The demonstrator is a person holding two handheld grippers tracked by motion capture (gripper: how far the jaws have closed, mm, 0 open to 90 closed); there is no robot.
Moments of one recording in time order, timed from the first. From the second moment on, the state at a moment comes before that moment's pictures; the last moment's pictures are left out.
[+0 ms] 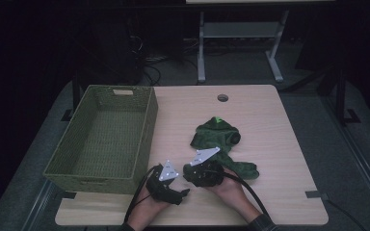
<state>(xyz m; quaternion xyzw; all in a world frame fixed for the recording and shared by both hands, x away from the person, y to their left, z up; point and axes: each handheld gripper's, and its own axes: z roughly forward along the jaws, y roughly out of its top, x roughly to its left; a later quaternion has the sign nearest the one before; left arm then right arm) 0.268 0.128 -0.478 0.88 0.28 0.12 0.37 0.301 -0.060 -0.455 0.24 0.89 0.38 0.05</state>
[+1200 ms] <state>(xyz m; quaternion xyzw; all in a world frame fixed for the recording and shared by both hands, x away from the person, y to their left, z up) 0.268 0.128 -0.478 0.88 0.28 0.12 0.37 0.294 -0.107 -0.428 0.28 0.84 0.47 0.04</state>
